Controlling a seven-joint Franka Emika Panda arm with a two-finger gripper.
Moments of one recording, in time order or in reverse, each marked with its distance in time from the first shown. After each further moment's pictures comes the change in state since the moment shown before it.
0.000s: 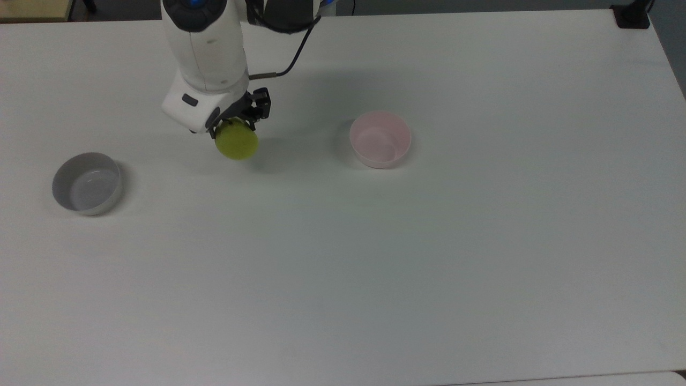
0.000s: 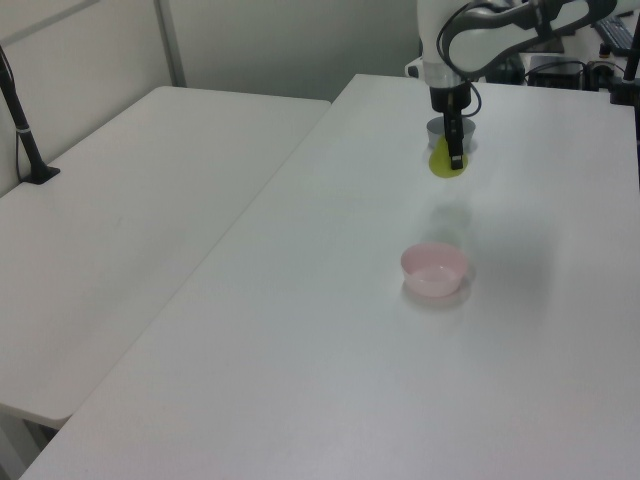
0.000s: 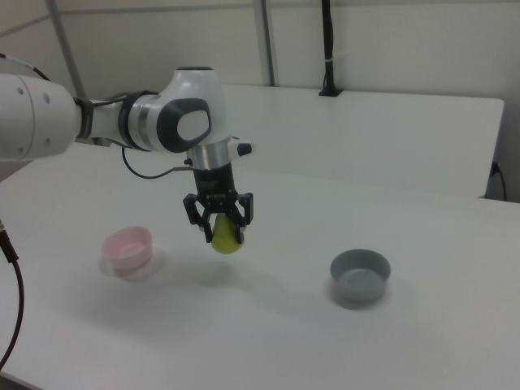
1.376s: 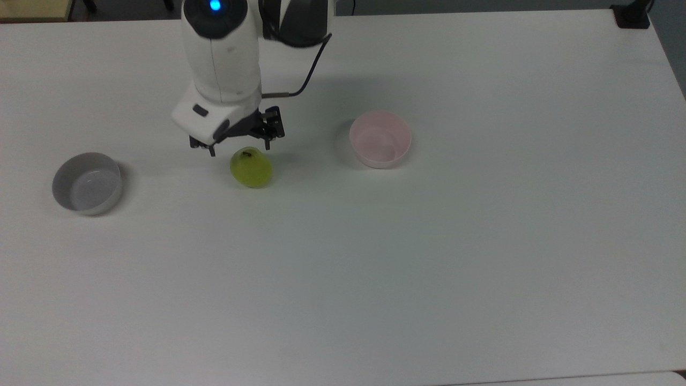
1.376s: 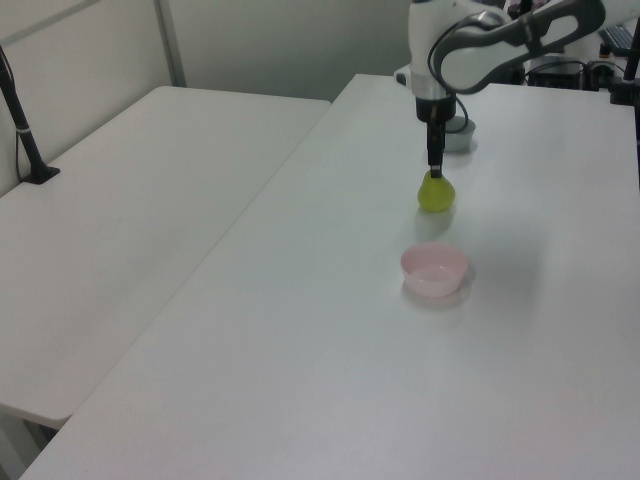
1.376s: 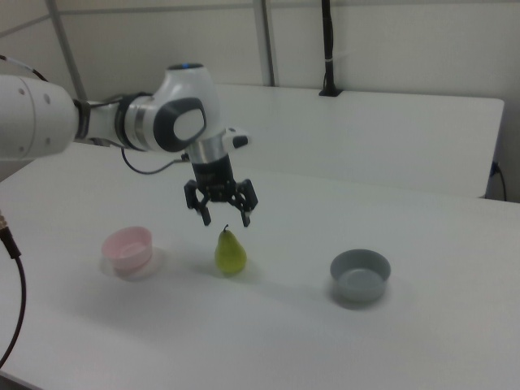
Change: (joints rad) arm 0.025 0.019 0.001 0.009 0.007 0.113 0.118
